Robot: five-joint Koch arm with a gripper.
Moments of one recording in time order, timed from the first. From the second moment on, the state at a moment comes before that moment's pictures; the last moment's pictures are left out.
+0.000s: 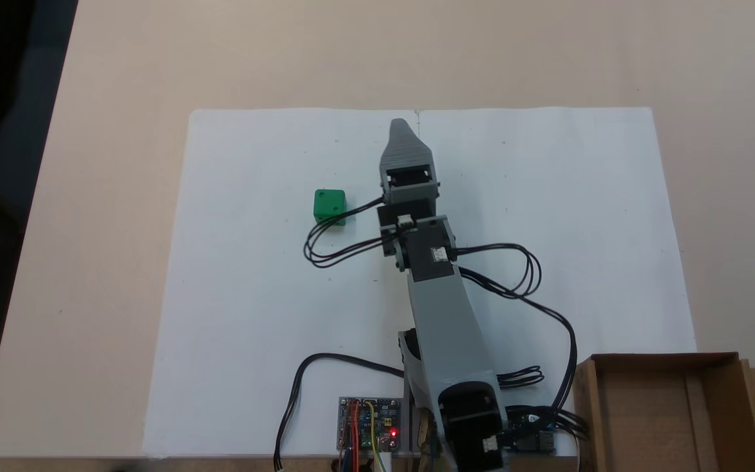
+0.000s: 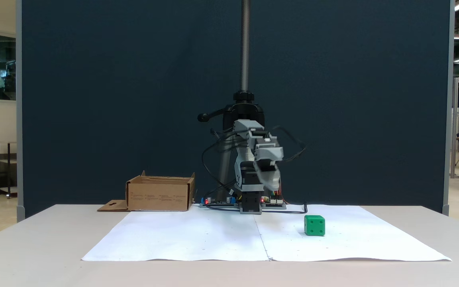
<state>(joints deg) -13.3 128.4 137.9 -4.0 4.9</state>
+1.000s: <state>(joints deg) -25.0 92.6 100.4 40.9 35.9</state>
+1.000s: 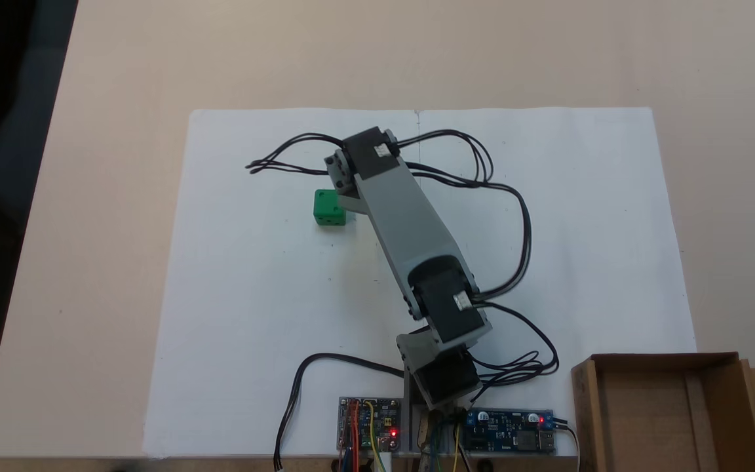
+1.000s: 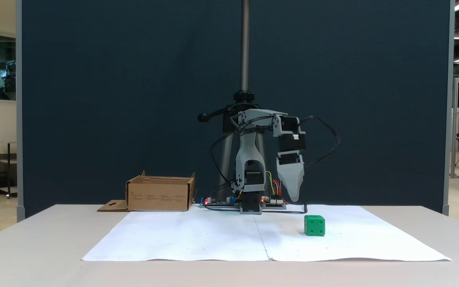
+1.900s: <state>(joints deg) -35.6 86.5 93.6 47.1 41.7</state>
